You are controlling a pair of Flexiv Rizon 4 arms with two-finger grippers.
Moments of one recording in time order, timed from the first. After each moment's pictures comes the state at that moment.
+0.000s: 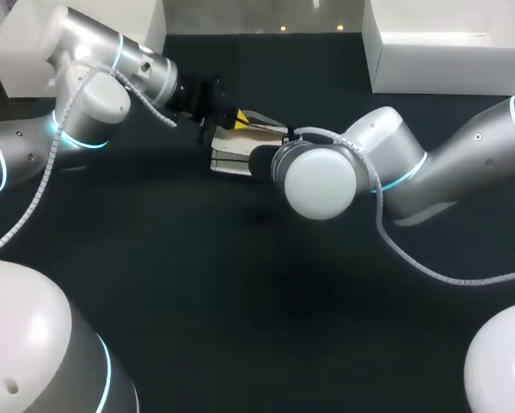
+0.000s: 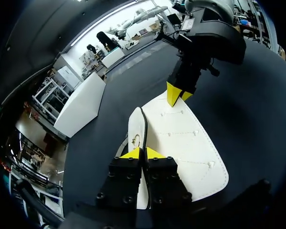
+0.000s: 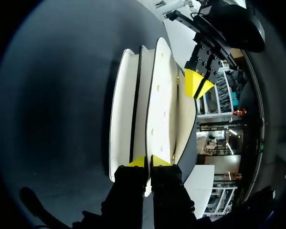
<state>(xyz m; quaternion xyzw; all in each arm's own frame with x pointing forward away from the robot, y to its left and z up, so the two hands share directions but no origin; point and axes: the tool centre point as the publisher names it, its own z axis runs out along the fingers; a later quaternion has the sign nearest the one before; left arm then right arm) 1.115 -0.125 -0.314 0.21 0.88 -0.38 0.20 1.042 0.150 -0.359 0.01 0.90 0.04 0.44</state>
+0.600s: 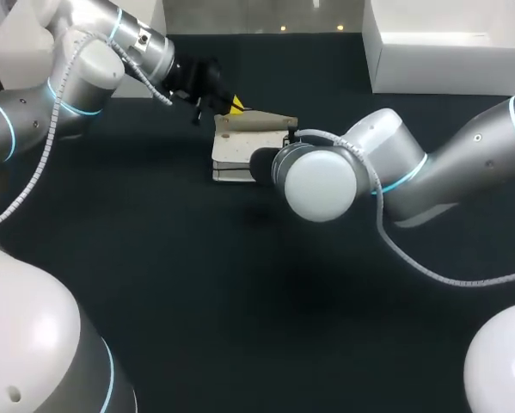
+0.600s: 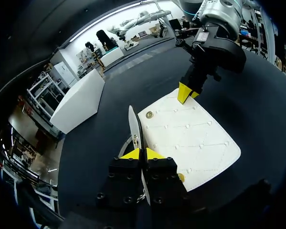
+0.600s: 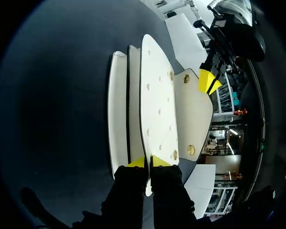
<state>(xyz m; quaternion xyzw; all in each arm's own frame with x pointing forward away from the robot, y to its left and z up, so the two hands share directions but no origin) 1.139 -0.115 -0.305 0.22 0.88 -0.38 0.15 1.040 0.148 -0.363 0.01 0.90 0.03 0.44</state>
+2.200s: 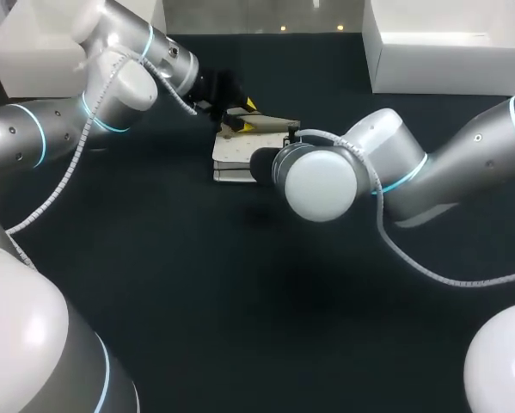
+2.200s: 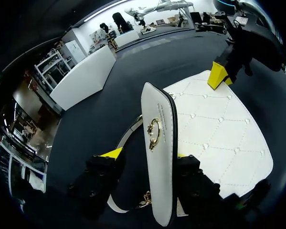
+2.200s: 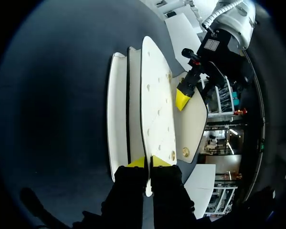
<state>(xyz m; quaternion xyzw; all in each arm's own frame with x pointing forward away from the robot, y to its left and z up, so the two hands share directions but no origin) 1.173 -0.138 -0.351 0.12 0.92 -0.35 0.16 1.040 0.147 -0.363 0.01 0.90 0.03 0.44</state>
